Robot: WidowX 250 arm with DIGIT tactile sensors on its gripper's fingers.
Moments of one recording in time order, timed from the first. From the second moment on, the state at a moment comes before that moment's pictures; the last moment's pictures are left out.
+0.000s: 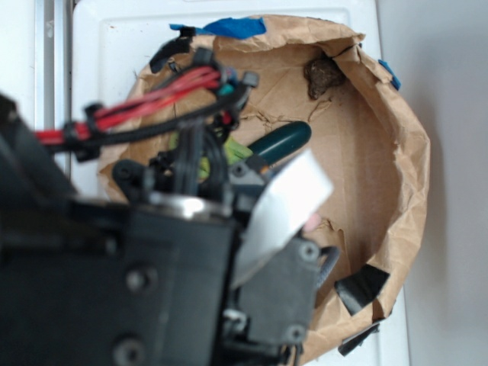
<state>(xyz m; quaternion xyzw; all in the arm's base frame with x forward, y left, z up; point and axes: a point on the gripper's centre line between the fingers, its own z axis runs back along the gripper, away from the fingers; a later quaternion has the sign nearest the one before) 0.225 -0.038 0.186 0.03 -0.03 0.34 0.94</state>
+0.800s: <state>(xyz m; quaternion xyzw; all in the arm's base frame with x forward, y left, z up) 0.235 -0.031 0.182 0.02 -0.03 0.35 0.93</state>
